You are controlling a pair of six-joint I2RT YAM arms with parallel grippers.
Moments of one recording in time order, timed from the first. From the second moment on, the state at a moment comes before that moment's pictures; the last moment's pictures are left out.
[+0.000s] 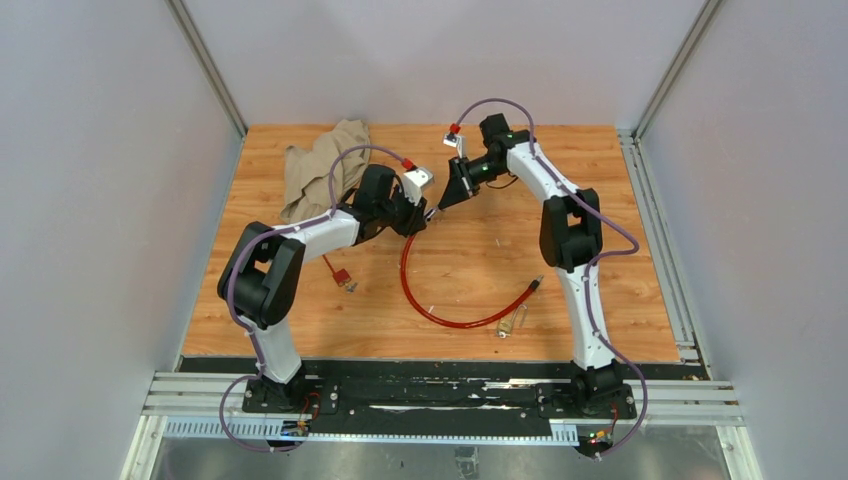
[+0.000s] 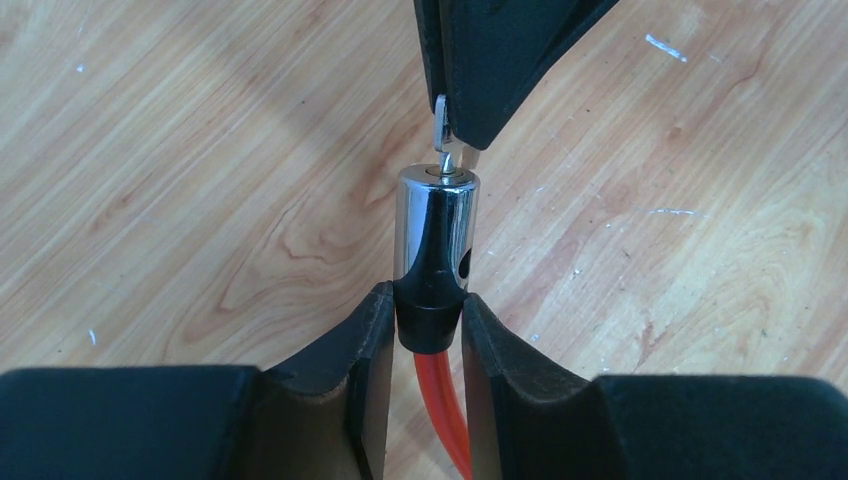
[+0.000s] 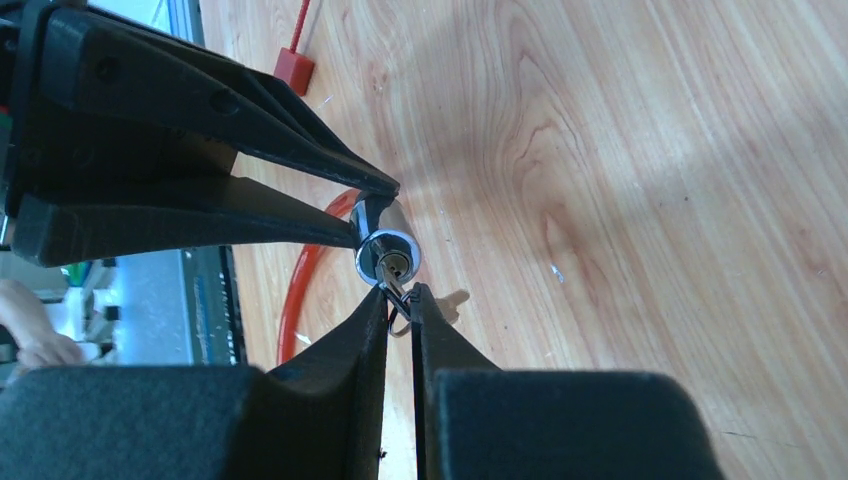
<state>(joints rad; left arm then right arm) -0.47 1.80 1.10 0.07 0.37 0.16 0.32 2.45 2.22 -0.98 -1.10 -0.35</state>
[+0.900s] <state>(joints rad) -0.47 1.80 1.09 0.08 0.32 0.17 0.32 2.43 2.00 -0.68 -1.14 0.03</state>
